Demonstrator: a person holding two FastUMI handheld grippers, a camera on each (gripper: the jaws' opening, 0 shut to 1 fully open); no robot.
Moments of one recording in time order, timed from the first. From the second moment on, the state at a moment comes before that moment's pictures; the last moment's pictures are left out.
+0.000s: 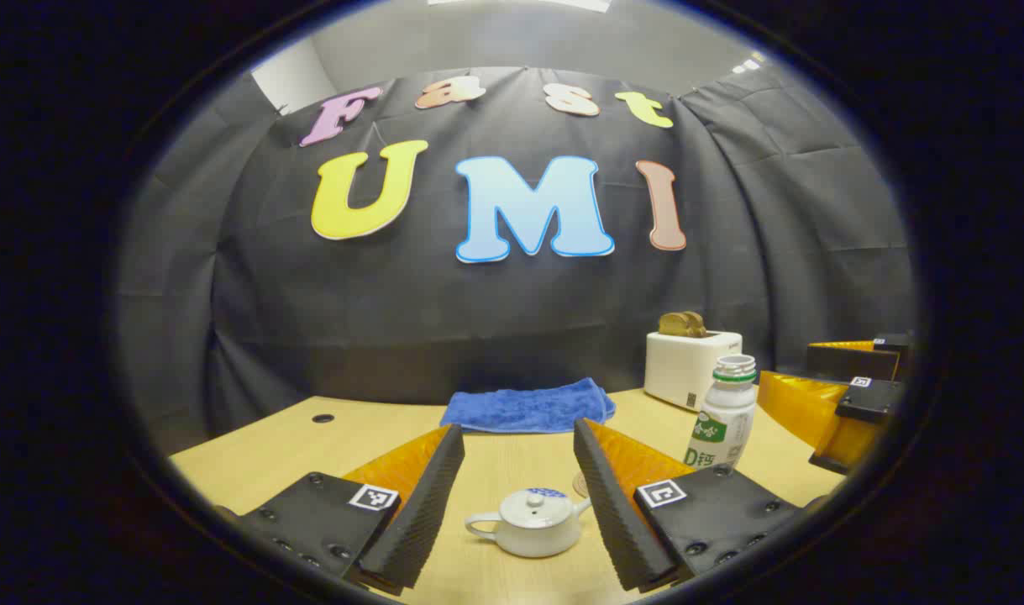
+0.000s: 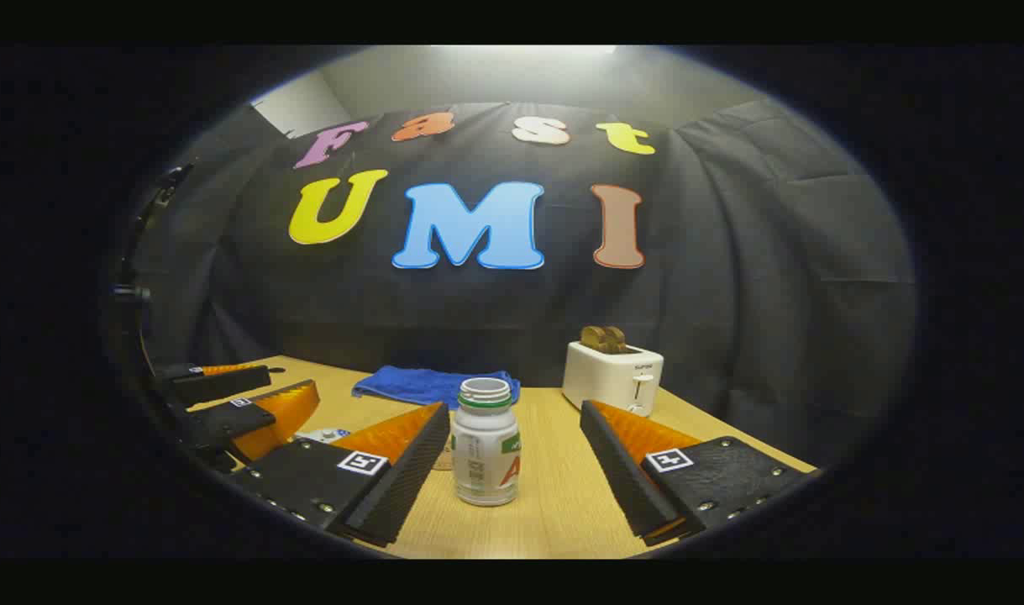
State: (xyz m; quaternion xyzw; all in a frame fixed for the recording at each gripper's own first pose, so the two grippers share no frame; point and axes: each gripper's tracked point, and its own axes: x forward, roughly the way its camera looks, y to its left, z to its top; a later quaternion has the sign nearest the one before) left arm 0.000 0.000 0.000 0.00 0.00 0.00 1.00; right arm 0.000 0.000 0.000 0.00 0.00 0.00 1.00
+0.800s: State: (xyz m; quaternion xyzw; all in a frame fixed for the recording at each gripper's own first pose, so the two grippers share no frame) left arm 0.050 -0.010 -0.079 -0.01 0.09 -0.01 1.00; right arm 0.013 -0.018 -0.039 0.02 0.04 0.00 1.00
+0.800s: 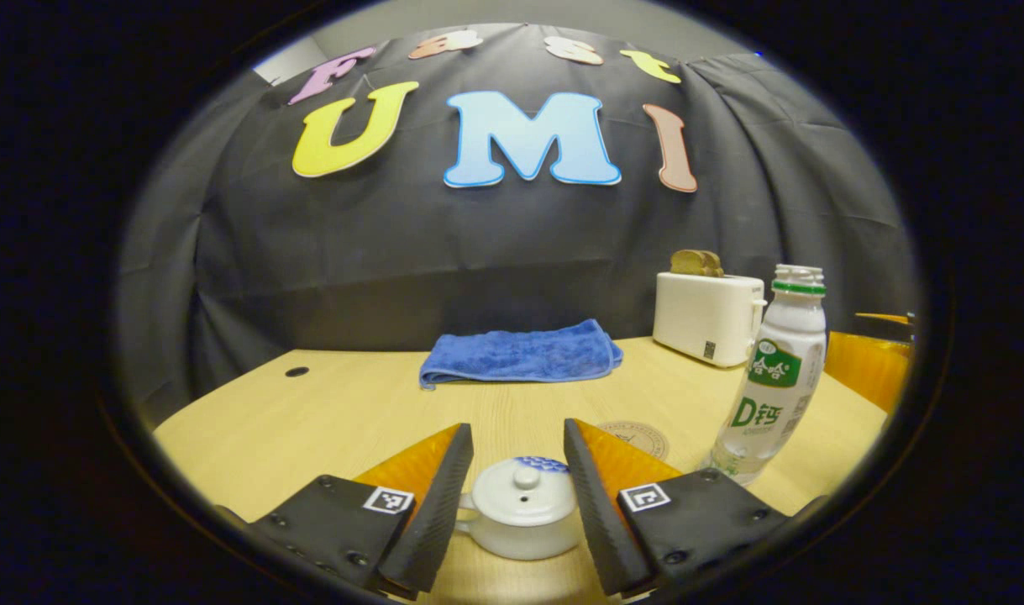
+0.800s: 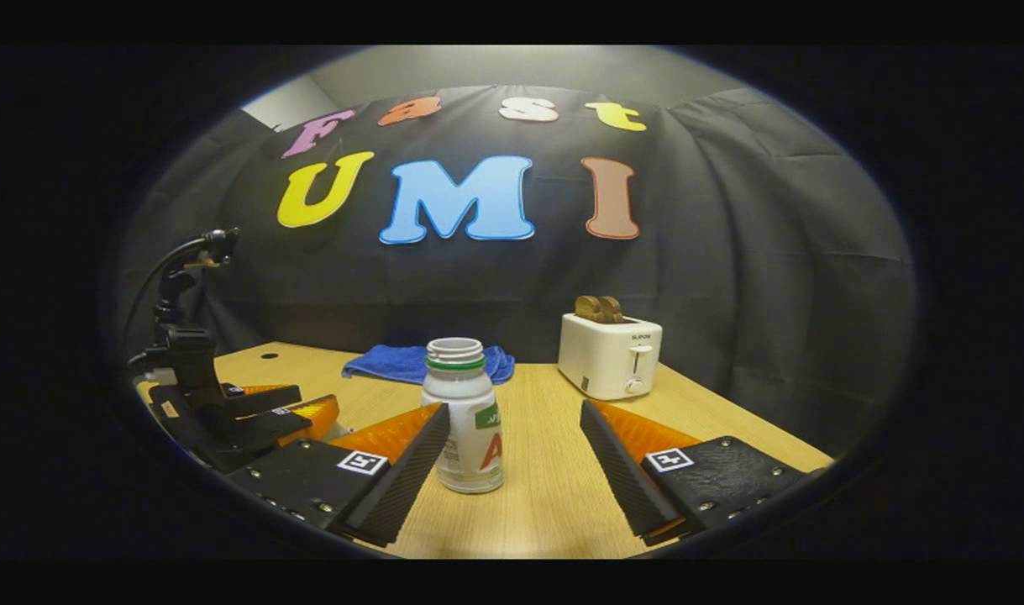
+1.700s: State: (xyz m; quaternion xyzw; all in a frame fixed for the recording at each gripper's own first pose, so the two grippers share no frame) left arm 0.056 -0.013 -0.078 0.02 0.08 0.00 1.00; right arm 0.013 -0.033 -0.053 0.03 0.05 -0.01 1.00
